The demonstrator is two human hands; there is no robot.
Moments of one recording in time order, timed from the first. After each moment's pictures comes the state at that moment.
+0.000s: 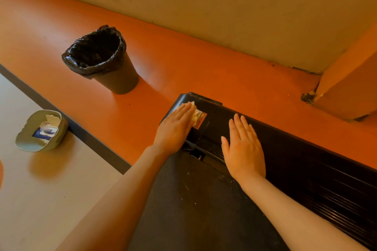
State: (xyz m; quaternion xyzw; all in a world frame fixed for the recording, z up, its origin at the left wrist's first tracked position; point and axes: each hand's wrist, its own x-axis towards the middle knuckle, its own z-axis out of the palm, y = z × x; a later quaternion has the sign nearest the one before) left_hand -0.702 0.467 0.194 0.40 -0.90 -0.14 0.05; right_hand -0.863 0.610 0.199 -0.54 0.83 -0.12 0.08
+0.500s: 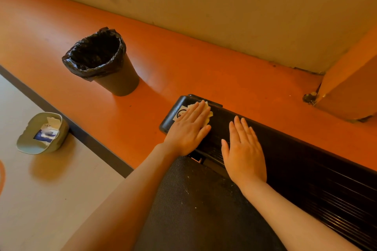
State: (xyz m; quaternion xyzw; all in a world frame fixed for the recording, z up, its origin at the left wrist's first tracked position) left_hand -0.730 0.469 0.198 0.34 -0.92 -0.19 -0.03; right_hand -0.862 0.609 0.190 -0.54 0.83 -0.13 0.03
